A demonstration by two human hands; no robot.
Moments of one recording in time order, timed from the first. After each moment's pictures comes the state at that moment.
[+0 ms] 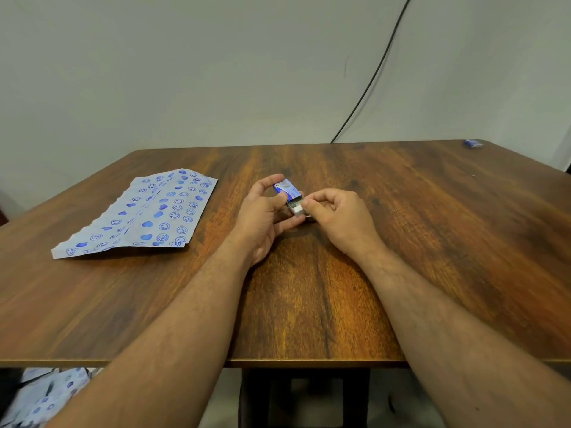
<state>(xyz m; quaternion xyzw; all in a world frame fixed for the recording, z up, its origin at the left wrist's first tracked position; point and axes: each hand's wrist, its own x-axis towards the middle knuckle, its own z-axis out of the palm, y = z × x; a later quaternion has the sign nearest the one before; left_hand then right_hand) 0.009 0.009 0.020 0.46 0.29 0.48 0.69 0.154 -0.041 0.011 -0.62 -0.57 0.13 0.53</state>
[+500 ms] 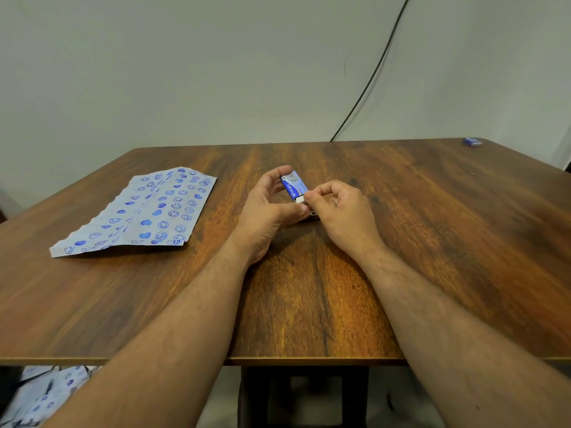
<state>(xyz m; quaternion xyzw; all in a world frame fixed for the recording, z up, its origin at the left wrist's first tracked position) 0.011 0.005 0.014 0.58 0.23 0.49 0.61 0.154 -0.041 0.010 -0.62 -0.54 0.09 0.56</state>
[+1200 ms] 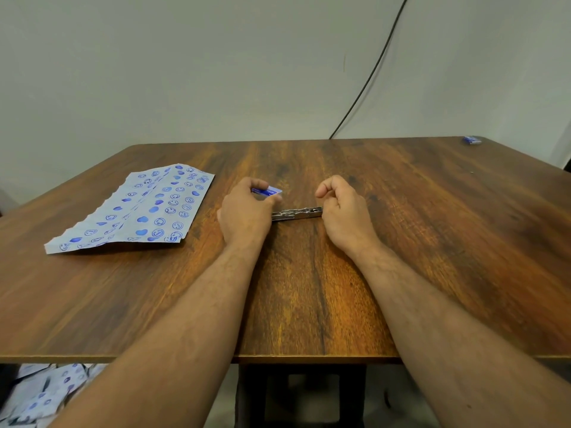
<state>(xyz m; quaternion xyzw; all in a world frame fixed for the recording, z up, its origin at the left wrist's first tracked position) 0.007 0.022 0.010 0.64 0.57 0.47 0.23 0.156 -0.046 0.011 -0.63 -0.55 0.11 0.53</state>
